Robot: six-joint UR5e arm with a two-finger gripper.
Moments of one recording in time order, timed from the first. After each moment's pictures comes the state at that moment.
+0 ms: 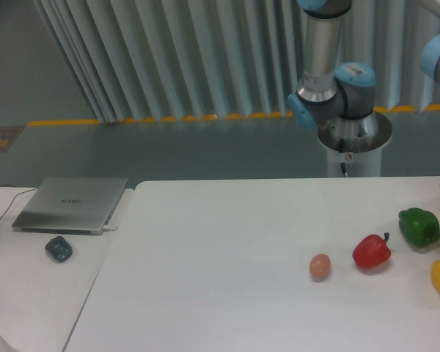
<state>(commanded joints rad) 2.68 -1.82 -1.46 -1.46 1.58 1.80</state>
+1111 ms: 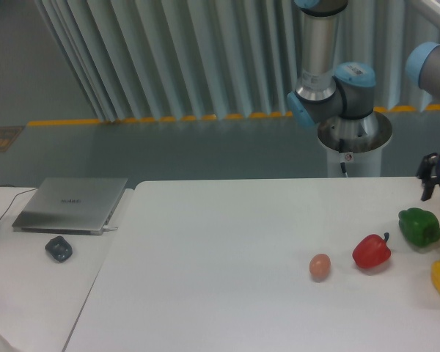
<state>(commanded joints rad) 2.59 -1.80 -1.54 -1.35 1.40 1.25</state>
